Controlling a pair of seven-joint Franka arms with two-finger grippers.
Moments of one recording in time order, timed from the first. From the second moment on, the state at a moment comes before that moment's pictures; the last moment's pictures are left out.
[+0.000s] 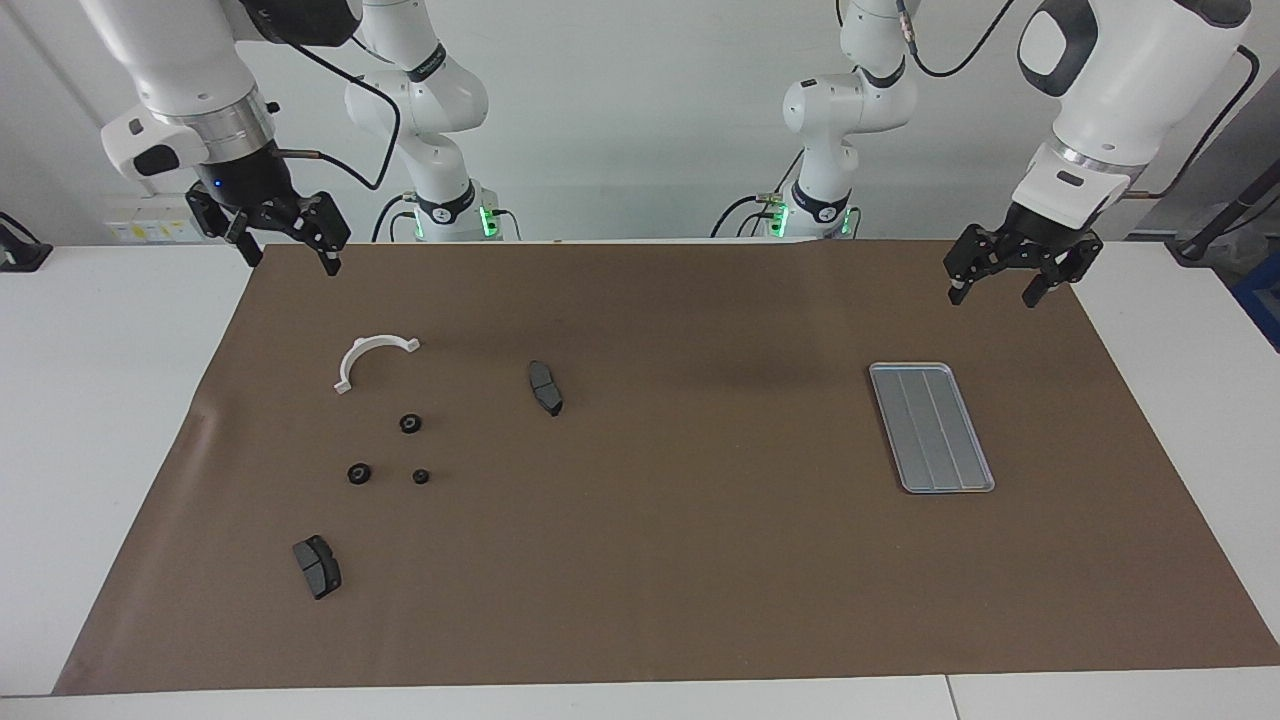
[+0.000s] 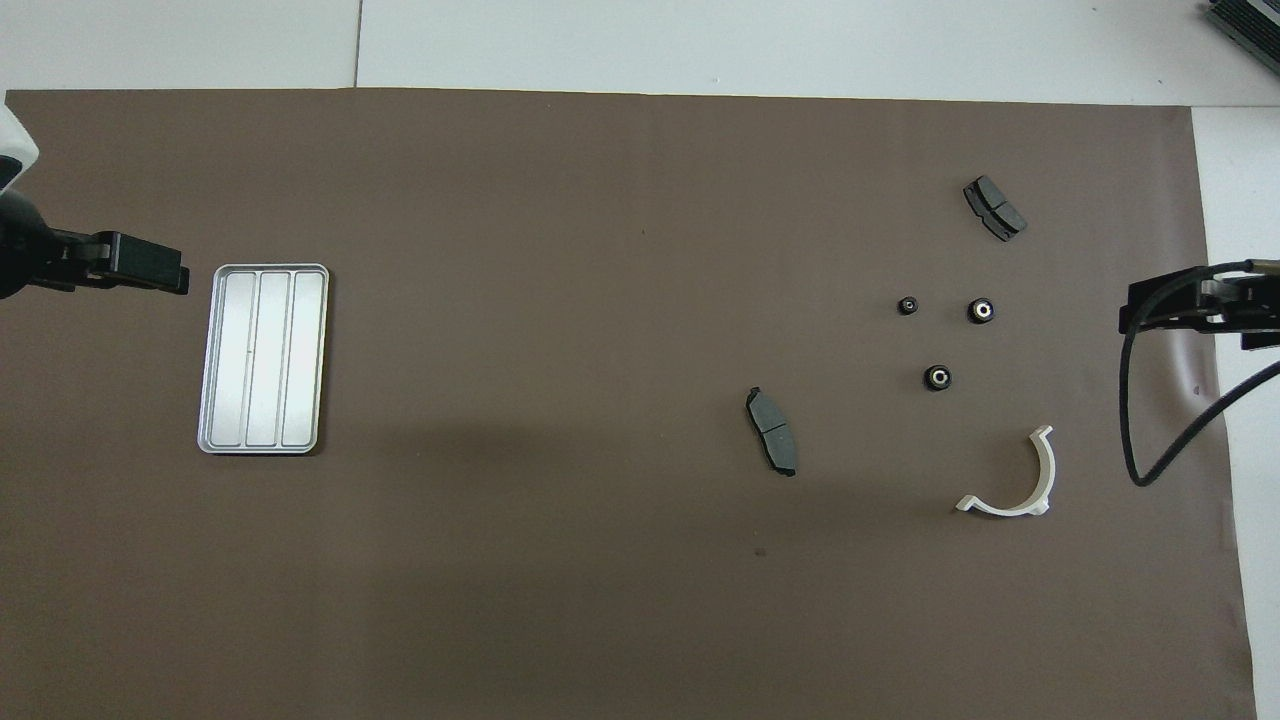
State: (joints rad) left arm 0.04 0.03 -0.11 -1.58 -0.03 1.69 0.04; right arm 0.03 -0.05 -0.04 -1.60 -0.03 1.58 0.15
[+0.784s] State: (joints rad) left arm 0.04 0.03 -0.11 -1.58 -0.03 1.69 0.04; right arm 0.03 -0.06 -0.04 -1.66 -0.03 1.63 0.09
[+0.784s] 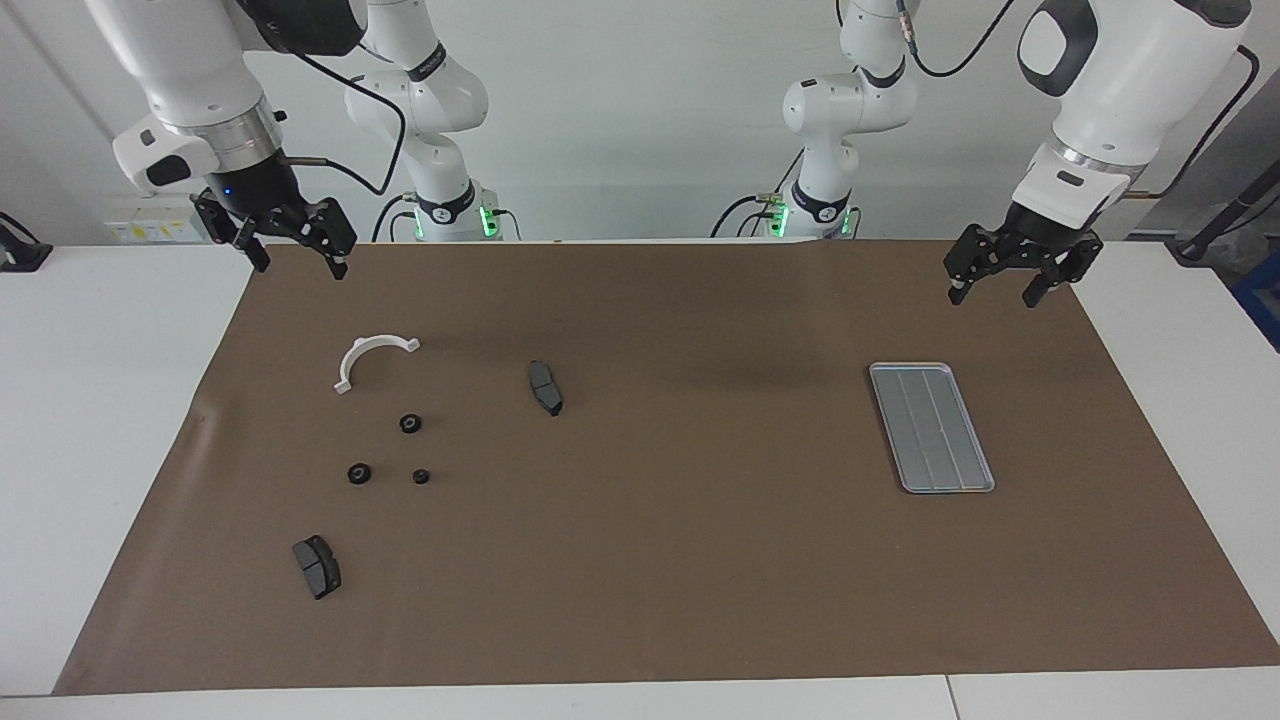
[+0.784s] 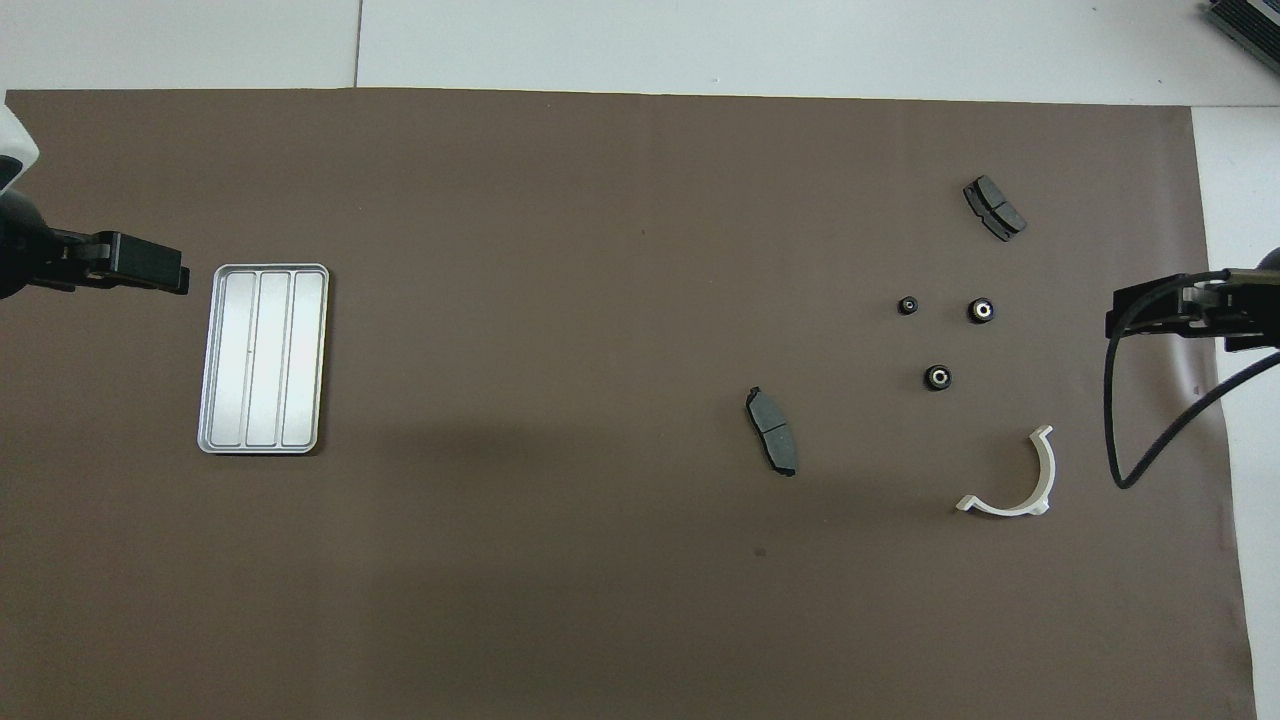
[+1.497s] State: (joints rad) left arm 0.04 0.03 -0.11 -1.58 -0.03 1.69 0.04; right arm -0.02 0.09 -0.05 -1.90 -0.03 2.07 -0.16
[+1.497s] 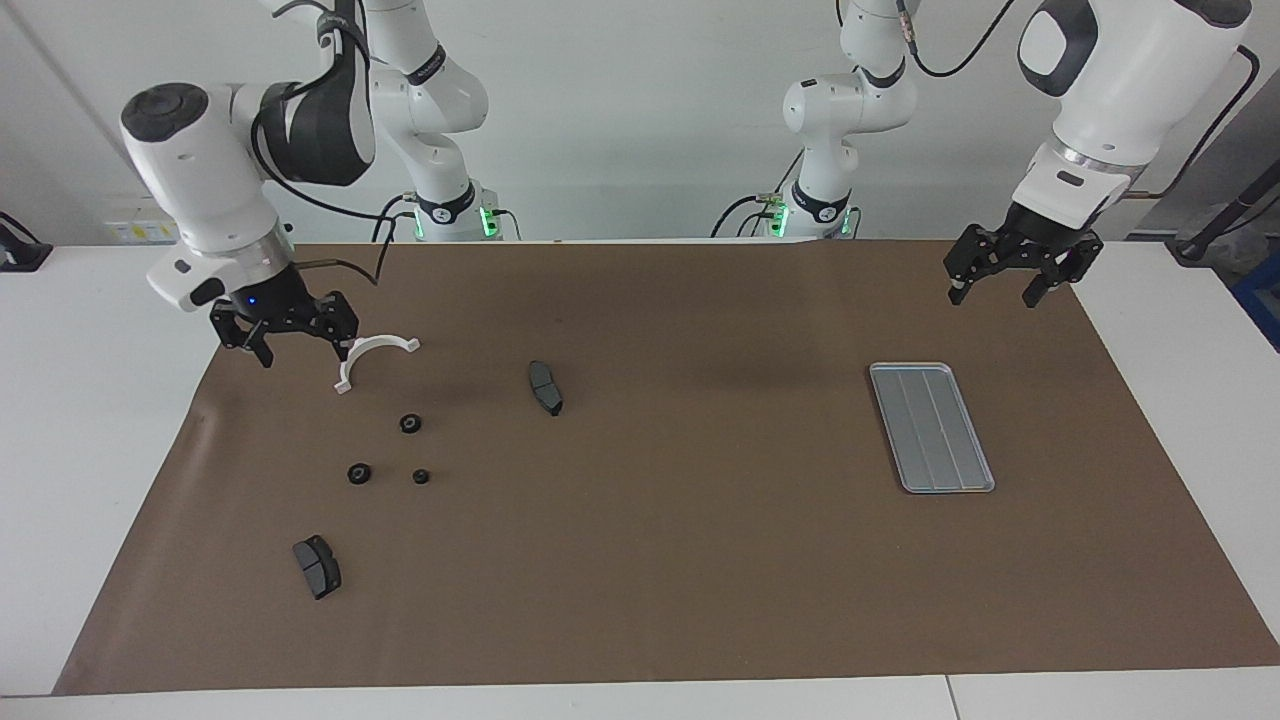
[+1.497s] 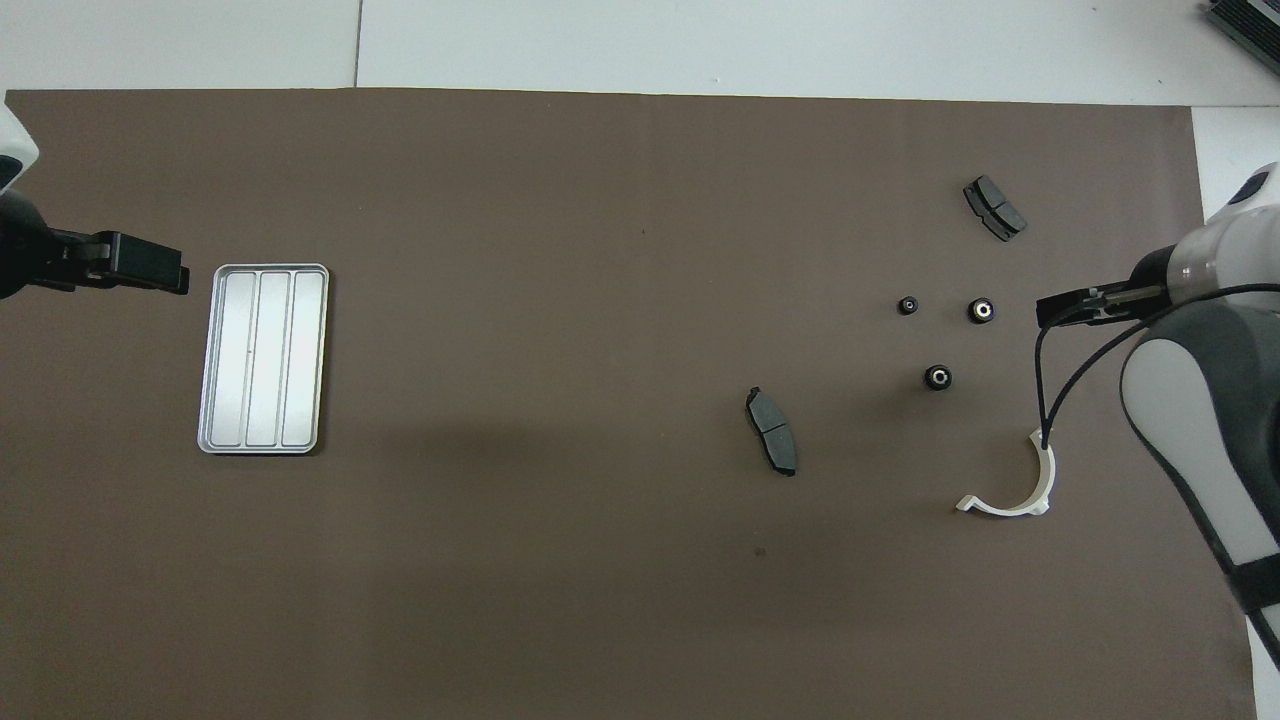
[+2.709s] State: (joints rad) left arm 0.04 0.03 -0.11 -1.58 -0.03 1.69 0.04; right arm -0.04 0.35 -0.05 -1.99 0.02 2.46 -0.26
